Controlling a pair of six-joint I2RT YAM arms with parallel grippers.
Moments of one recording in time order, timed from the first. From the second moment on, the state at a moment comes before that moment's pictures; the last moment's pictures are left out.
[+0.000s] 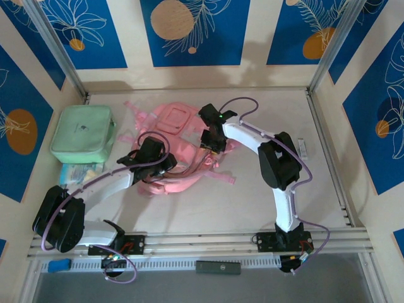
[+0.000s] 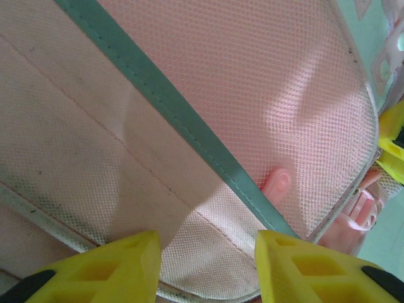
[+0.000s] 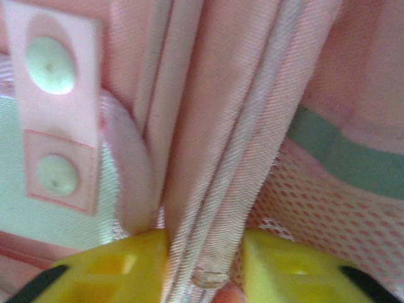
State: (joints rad) left arm -0.55 1.33 0.75 -0.33 0.01 -0.96; right arm 0.60 2.06 1.63 -0.86 -0.07 0.88
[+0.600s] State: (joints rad) left arm -0.39 1.50 0.79 -0.24 0.11 -0.89; right arm 0.57 1.83 1.35 -0.53 -0.22 0.91
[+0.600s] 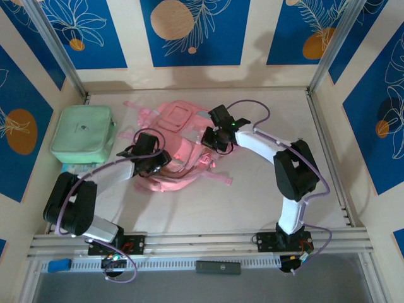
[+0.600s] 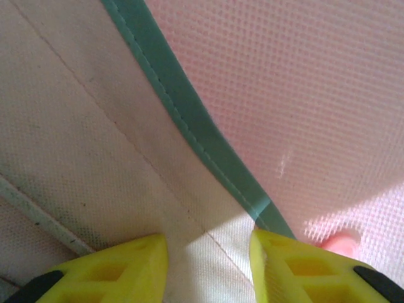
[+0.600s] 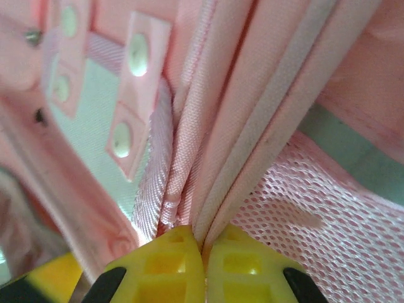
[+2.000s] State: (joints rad) left arm -0.89 1.61 1.06 -0.29 -0.22 -1.24; right arm 0.56 1.67 1.16 -0.36 -0.28 1.30
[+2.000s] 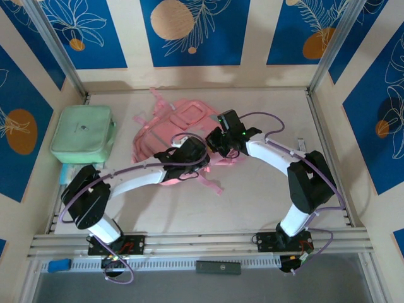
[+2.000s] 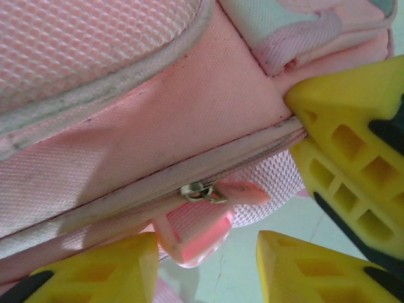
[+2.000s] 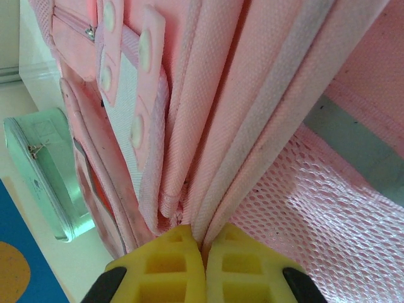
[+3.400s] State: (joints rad) left arm -0.88 1.64 1.23 -0.48 -0.23 -1.16; right arm 0.51 1.63 1.13 -0.28 -0.40 1.51
